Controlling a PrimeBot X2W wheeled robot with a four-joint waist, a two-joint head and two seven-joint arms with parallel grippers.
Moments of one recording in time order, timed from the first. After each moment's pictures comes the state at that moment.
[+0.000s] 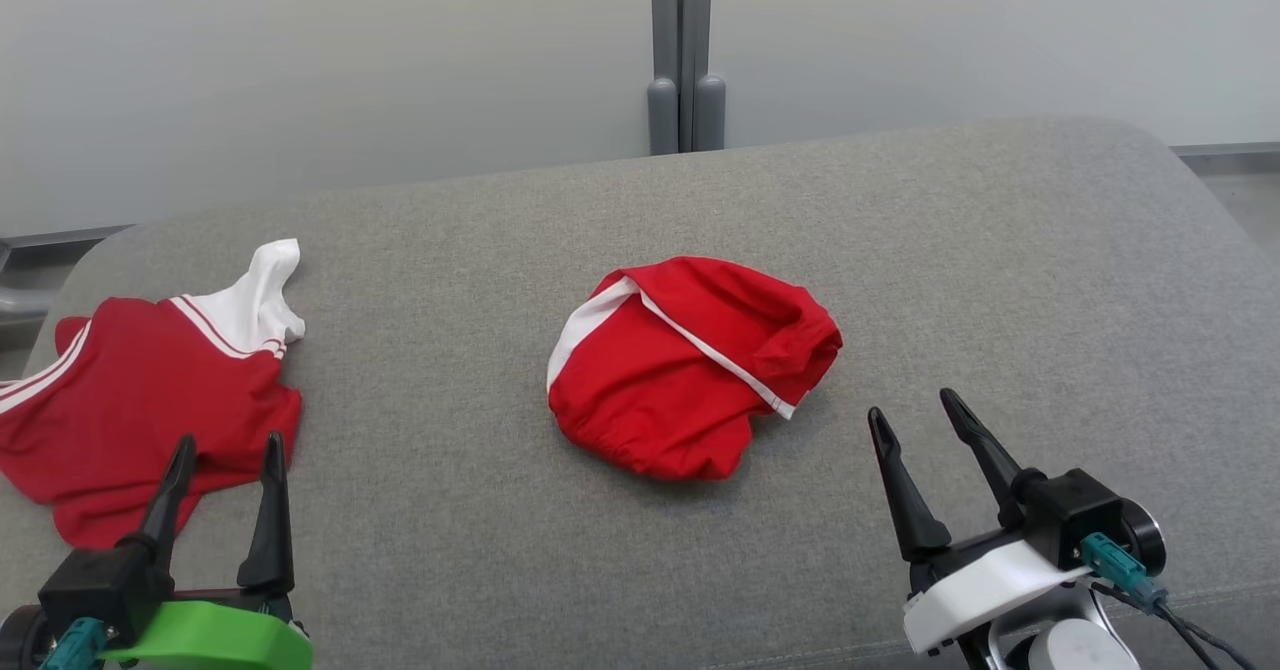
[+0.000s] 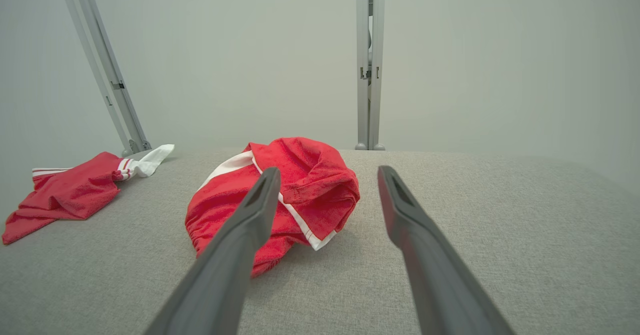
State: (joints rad) left arm 0.02 0.48 -0.29 0.03 -0.58 0.17 -0.26; right arm -0.04 -0.11 0.20 0.15 0.18 0.13 -0.25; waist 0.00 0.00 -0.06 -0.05
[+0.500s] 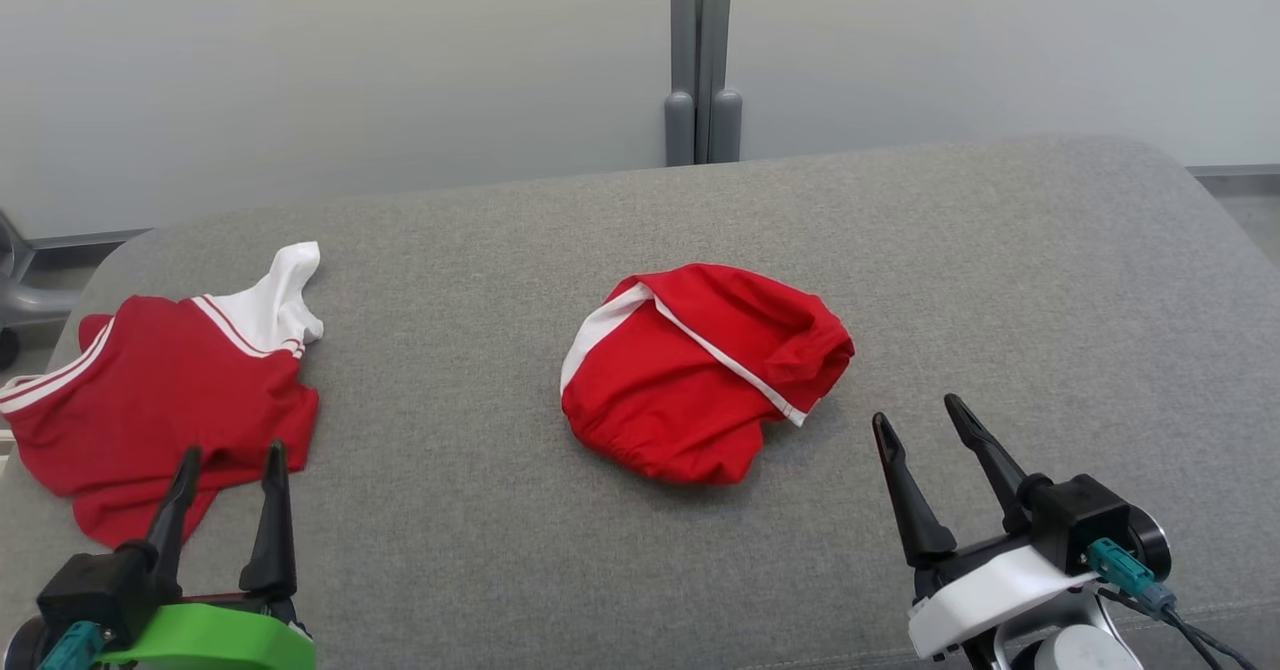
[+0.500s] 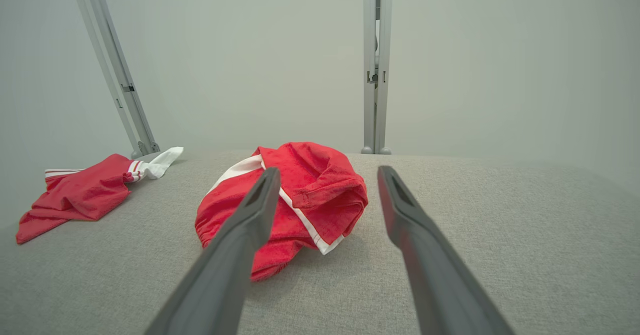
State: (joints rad) left arm 0.03 0.42 -0.25 0.08 -0.58 0.10 -0.26; right arm -0.02 -0.11 0.20 0.13 0.19 0.13 -0.24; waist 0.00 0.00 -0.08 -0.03
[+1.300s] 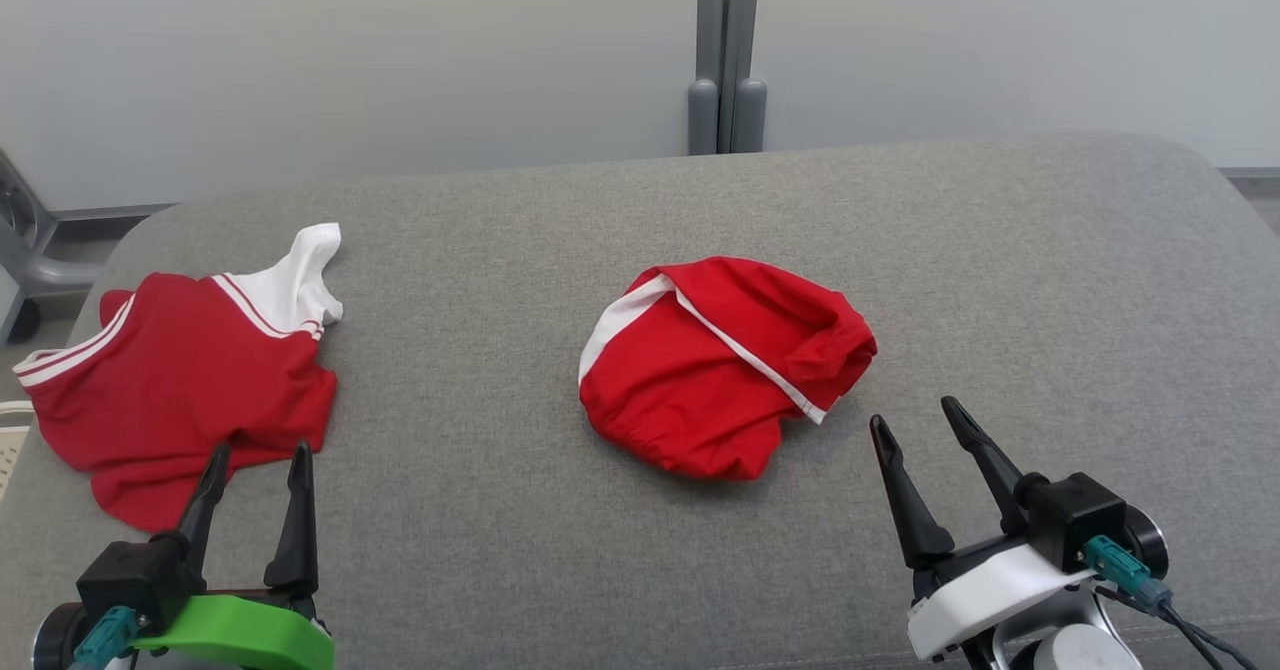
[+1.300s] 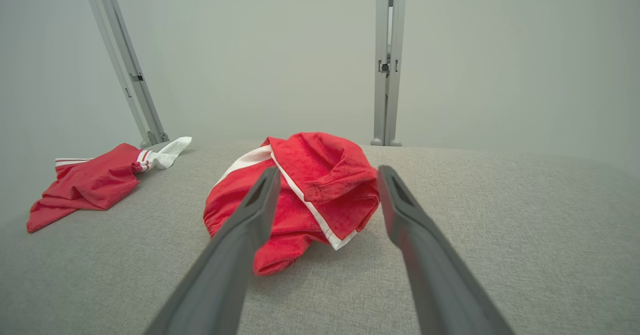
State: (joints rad) left arm -0.01 0.35 -0.21 0.19 -0.49 0.02 -0.26; right arm -0.02 -0.12 0.21 0.13 0.20 0.13 -0.23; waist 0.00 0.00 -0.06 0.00
